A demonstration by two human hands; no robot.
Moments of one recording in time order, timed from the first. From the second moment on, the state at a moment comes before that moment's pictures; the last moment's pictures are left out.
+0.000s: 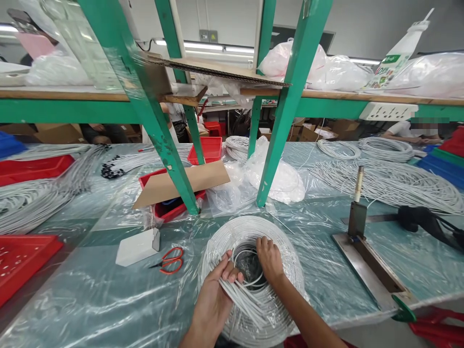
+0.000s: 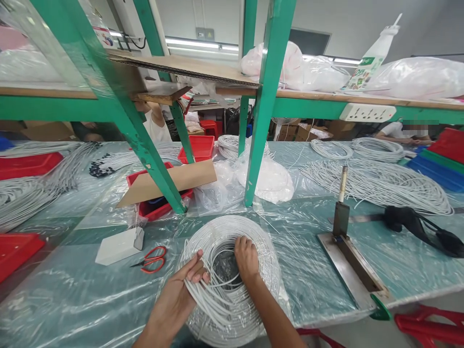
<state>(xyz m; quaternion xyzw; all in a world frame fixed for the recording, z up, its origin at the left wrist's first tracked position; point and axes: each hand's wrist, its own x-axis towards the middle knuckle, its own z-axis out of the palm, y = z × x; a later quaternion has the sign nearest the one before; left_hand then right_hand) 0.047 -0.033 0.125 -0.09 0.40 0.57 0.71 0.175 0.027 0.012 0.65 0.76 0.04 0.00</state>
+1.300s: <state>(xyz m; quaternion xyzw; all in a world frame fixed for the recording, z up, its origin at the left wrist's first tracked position) 0.047 -0.028 0.121 -0.08 0.44 0.56 0.70 0.150 0.010 0.015 0.72 0.67 -0.17 0.02</state>
